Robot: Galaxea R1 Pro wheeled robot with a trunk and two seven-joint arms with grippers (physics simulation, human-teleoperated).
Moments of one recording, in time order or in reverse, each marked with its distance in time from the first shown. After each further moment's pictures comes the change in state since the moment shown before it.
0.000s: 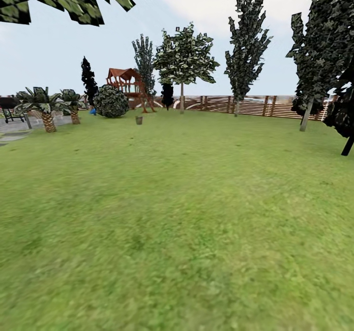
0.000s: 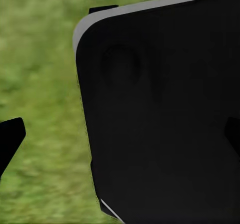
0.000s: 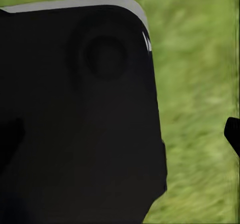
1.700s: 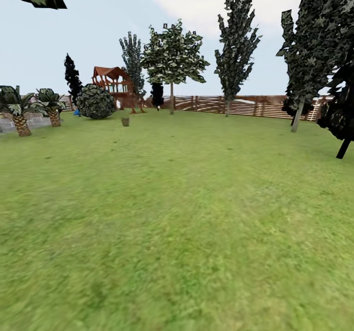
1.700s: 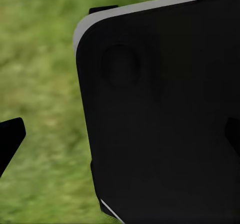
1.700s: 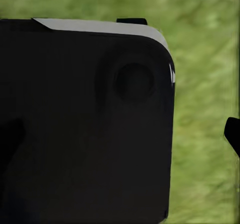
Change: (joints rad) left arm 0.000 0.000 0.001 0.000 0.000 -0.001 0.000; right arm 0.000 0.030 0.113 -0.014 0.042 -0.049 -0.003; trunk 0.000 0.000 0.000
